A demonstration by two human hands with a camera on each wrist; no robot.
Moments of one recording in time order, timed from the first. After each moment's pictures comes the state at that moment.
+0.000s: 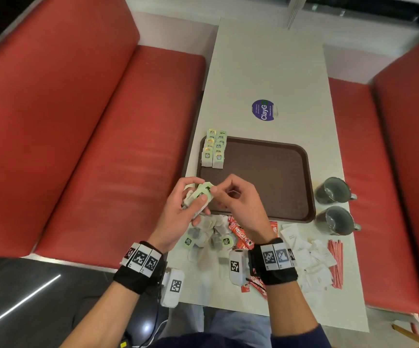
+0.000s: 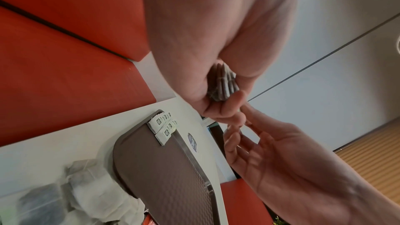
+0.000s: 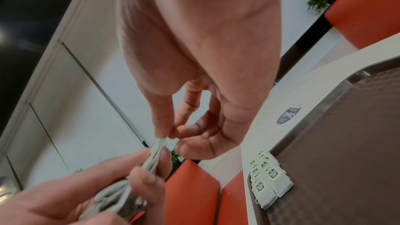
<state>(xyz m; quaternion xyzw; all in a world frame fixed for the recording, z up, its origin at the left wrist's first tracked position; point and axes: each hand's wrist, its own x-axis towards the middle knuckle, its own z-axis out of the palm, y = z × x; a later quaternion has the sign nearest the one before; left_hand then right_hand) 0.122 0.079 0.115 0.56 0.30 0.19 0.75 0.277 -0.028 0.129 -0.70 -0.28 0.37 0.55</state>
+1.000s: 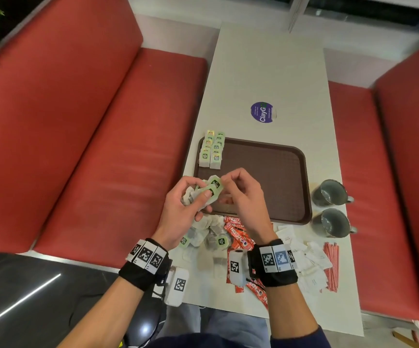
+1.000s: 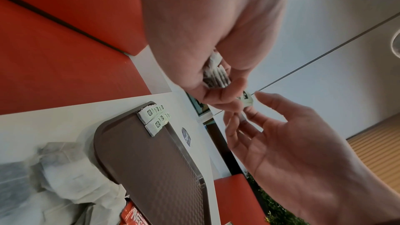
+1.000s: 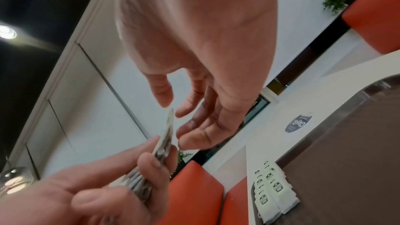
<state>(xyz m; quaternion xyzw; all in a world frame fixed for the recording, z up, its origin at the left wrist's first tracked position) 0.141 0.063 0.119 0.55 0.32 0.24 0.73 0.286 -0.039 0.145 -0.70 -0.25 0.33 0.58</state>
